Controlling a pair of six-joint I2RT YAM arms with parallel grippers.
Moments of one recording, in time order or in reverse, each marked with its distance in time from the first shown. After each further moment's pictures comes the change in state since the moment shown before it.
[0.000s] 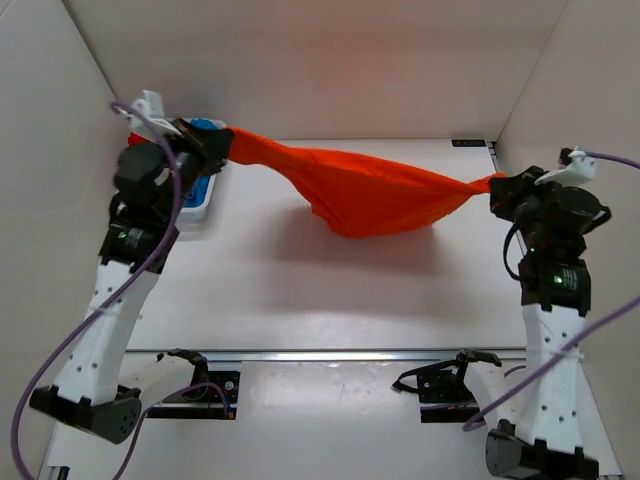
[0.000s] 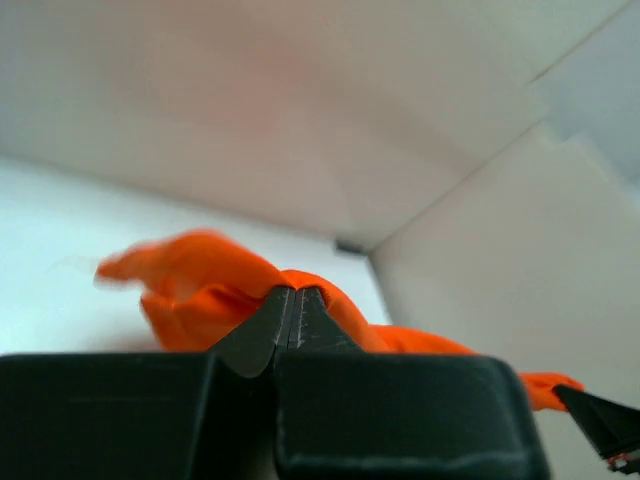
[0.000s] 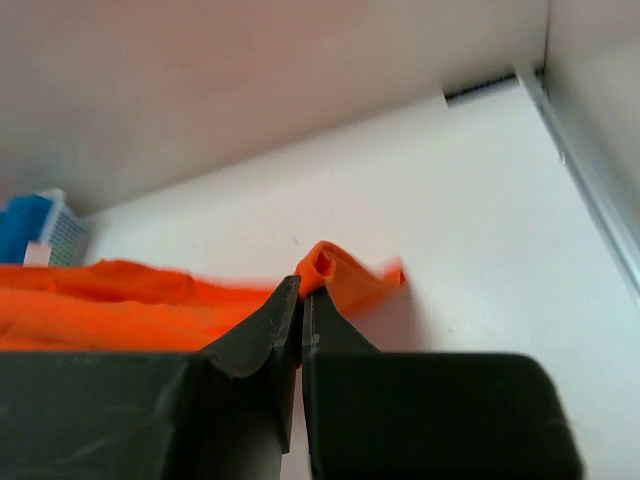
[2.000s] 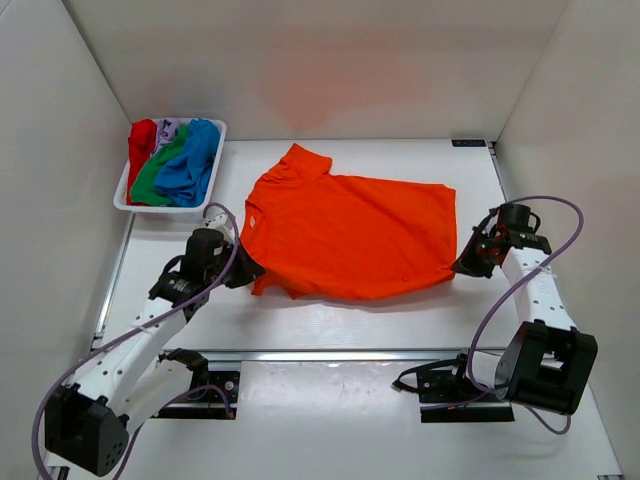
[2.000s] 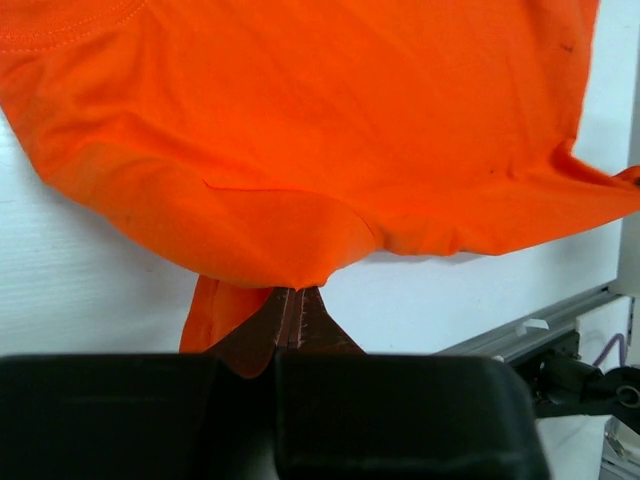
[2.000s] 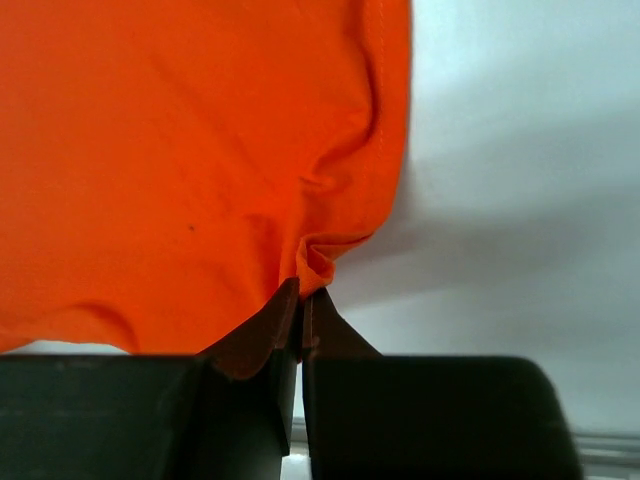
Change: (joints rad) left arm -0.068 -0.195 -0.715 -0.153 0.199 0.029; right arm -0.052 0.370 -0.214 -0.310 -0.101 -0.072
